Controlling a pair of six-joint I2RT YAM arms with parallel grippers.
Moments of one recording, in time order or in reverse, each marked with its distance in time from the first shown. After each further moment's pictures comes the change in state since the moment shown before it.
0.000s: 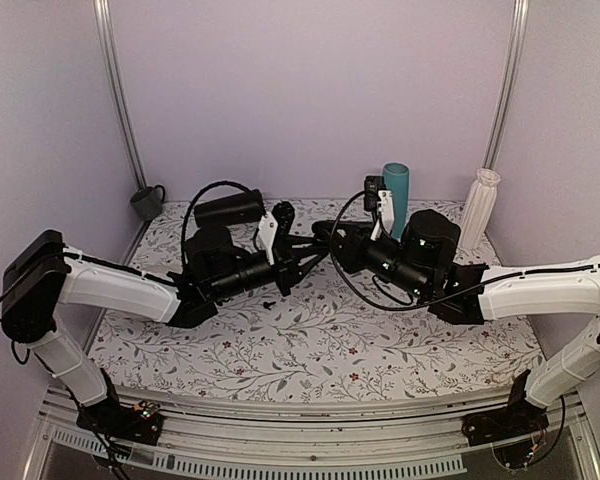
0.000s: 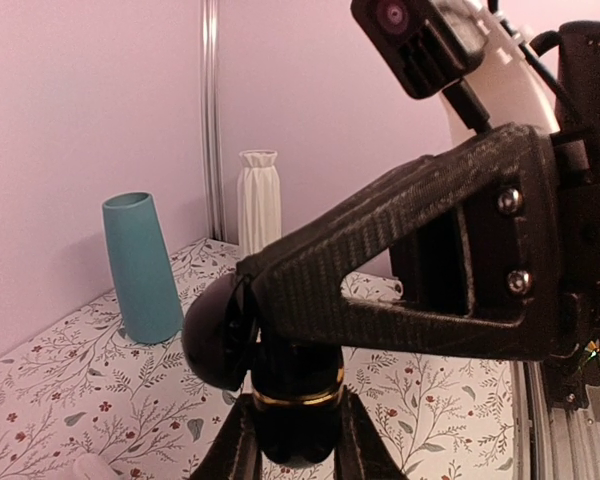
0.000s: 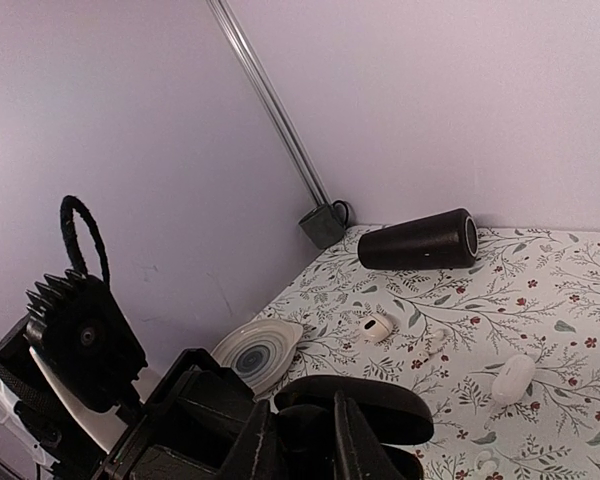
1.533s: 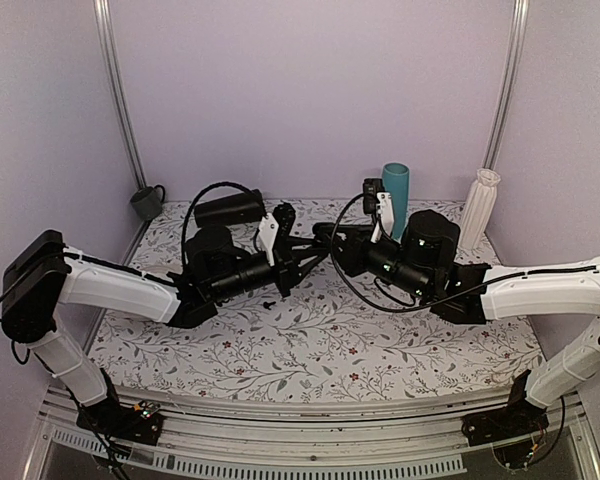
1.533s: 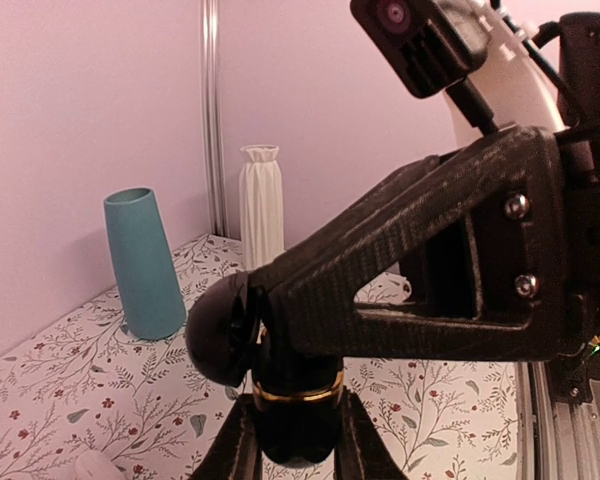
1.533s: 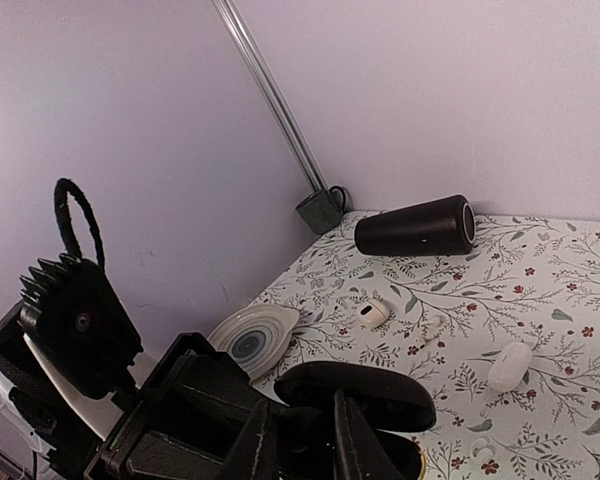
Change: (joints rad) left arm 0.000 0.000 -0.002 -0.009 -0.001 0.002; right arm 0.000 -0.011 -0.003 -0.048 -0.016 0.008
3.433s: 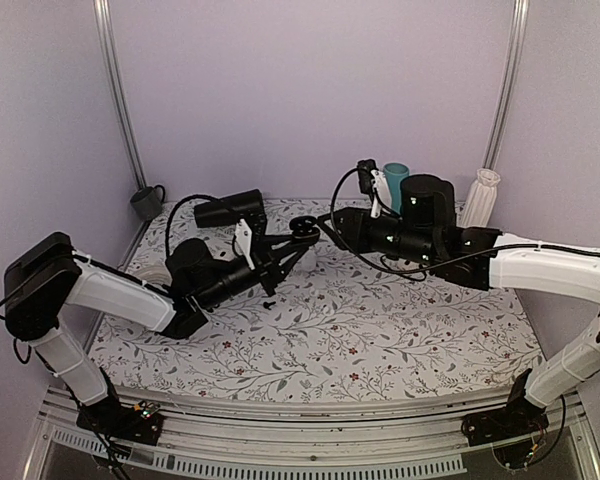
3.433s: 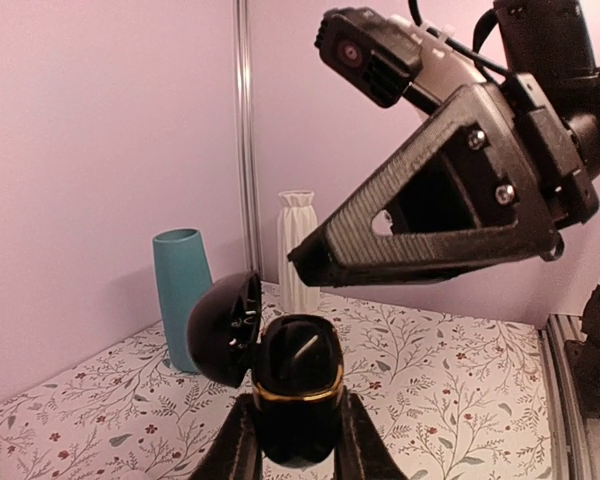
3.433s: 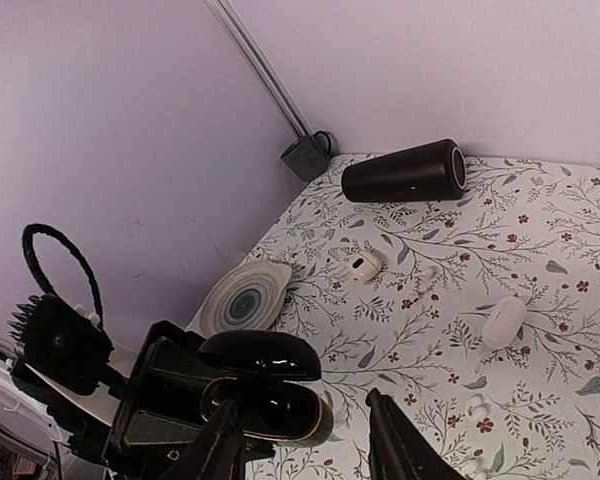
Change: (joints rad) left arm 0.057 0.017 -0.130 0.291 -0.019 0.027; right arm -0.085 0.010 0.220 -0.391 -0.114 0.066
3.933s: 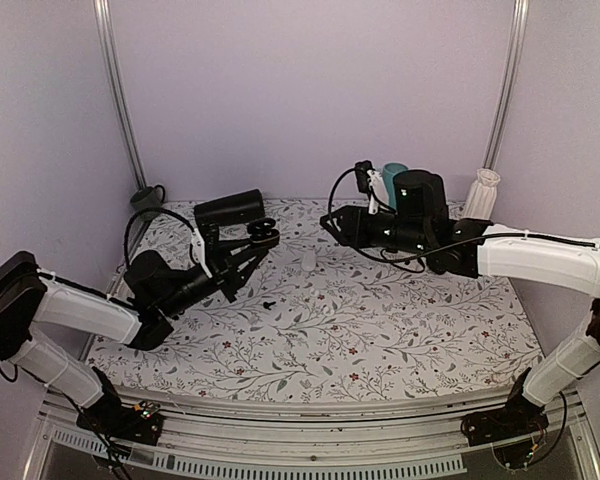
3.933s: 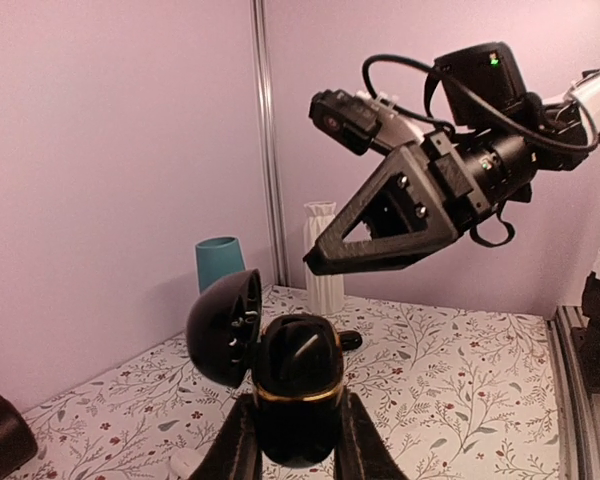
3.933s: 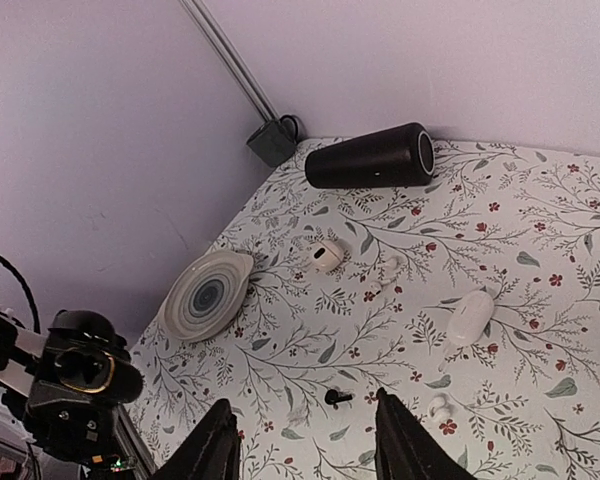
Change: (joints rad) left arm 0.107 -0.185 -0.227 0.085 0.072 0.019; right arm -0.082 0.047 0.034 -0.056 -0.064 -0.027
